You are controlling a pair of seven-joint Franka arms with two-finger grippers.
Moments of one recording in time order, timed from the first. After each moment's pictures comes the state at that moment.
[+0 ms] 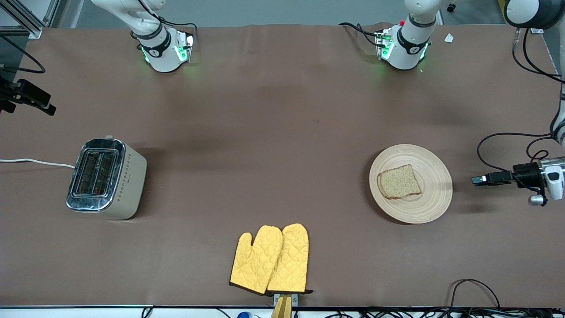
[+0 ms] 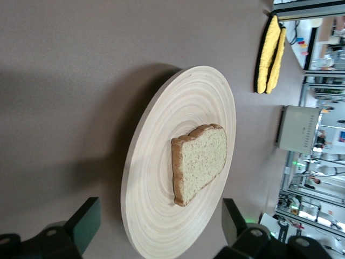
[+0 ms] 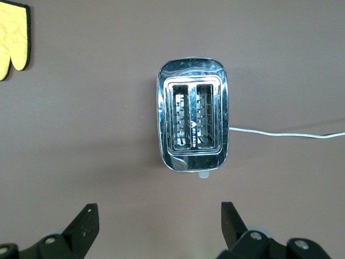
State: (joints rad) left arm 0.55 0.79 -0.09 -1.49 -0.77 1.67 0.72; right arm -0.07 -0.03 0.02 -1.52 0.00 1.50 0.03
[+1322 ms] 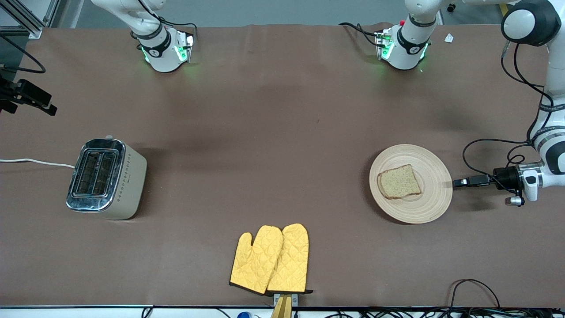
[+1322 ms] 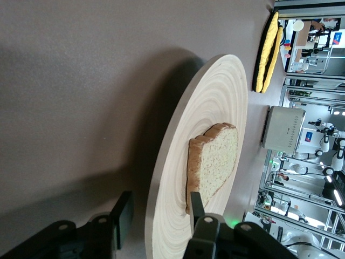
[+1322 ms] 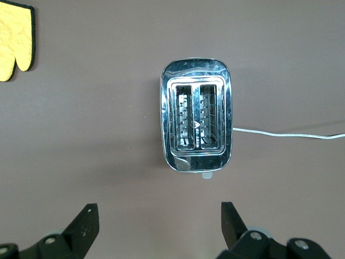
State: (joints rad) left arm 0.56 0.89 -0.10 -1.49 -0.81 1.67 0.74; right arm -0.07 -0.03 0.02 -1.52 0.02 1.50 0.03
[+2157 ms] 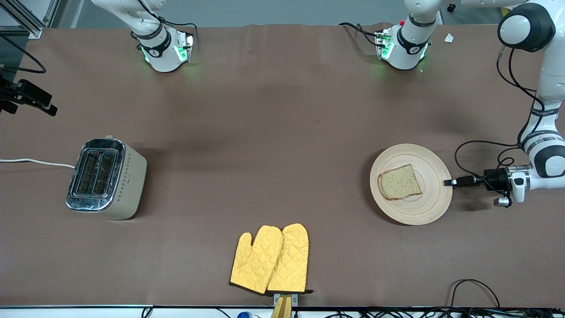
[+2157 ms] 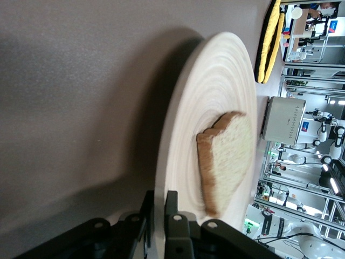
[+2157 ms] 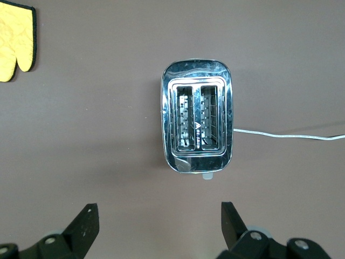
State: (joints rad) left arm 0.54 0.92 -0.11 -1.49 -0.81 1.67 0.78; right arm -0.07 -0.03 0.02 -1.52 0.02 1.51 0.03
